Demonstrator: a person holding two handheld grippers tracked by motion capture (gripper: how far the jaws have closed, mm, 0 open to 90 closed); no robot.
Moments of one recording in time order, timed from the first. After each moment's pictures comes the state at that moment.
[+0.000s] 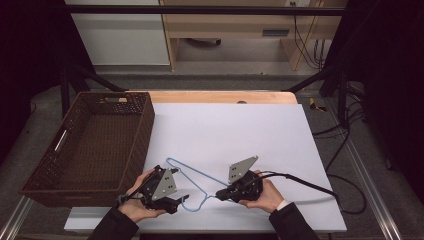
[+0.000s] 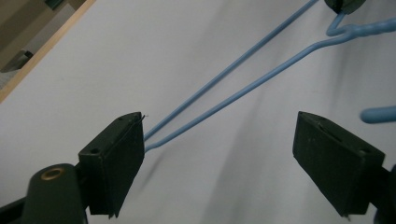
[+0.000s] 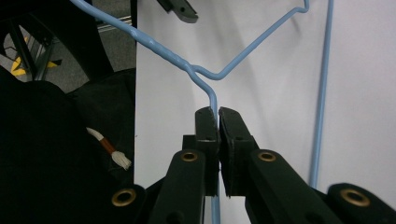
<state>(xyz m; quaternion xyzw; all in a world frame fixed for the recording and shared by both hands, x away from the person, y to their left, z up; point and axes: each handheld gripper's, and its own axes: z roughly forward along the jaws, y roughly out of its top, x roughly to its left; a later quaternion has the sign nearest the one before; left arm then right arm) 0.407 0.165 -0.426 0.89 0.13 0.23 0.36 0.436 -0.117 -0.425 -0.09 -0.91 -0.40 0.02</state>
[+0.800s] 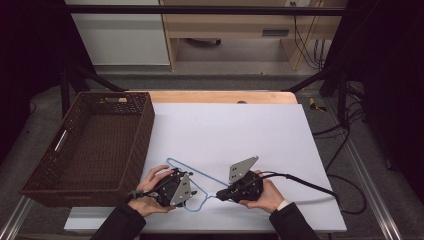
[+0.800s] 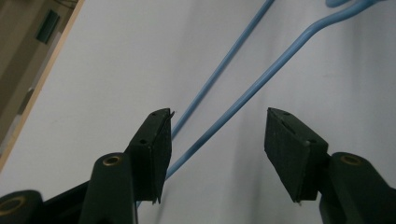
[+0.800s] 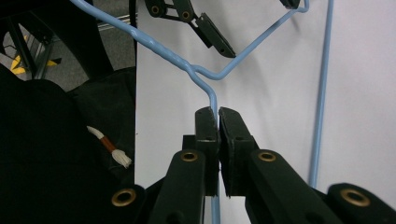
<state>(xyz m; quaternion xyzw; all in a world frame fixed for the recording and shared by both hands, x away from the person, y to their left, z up) 0.417 0.134 -0.440 0.91 0.01 0.27 0.30 0.435 -0.118 -0.424 -0.09 -0.91 -0.39 0.02</state>
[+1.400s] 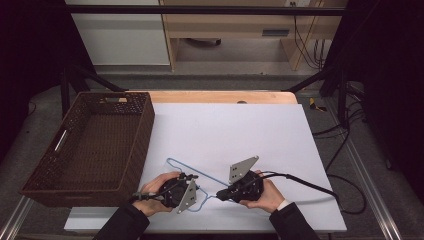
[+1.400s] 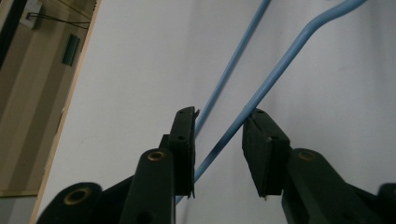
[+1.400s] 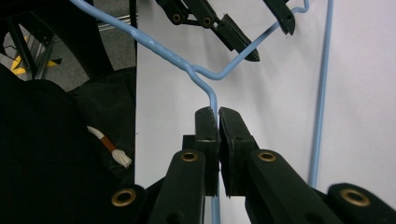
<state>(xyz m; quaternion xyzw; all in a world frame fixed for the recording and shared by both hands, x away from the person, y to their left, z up) 0.414 0.122 -0.445 0.91 -0.05 0.33 0.26 0.435 -0.119 -0.424 -0.09 -0.91 -0.39 0.03</state>
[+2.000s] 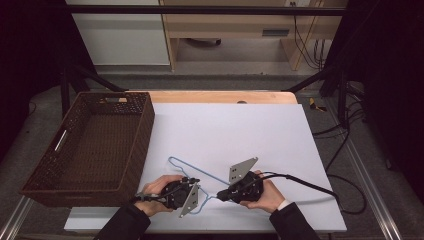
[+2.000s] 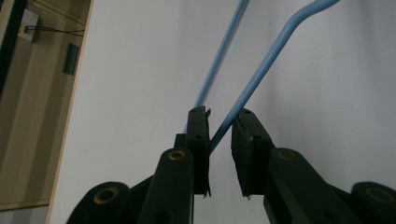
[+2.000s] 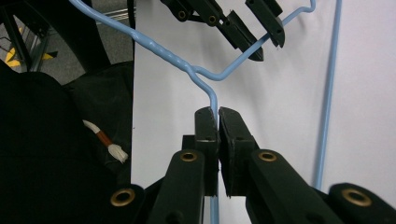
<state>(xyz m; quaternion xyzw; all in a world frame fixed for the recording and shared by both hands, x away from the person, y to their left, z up) 0.411 0.118 -0.450 0.91 -0.09 0.34 0.24 0.434 -0.118 -0.426 -0.08 -0.92 -0.39 0.02</state>
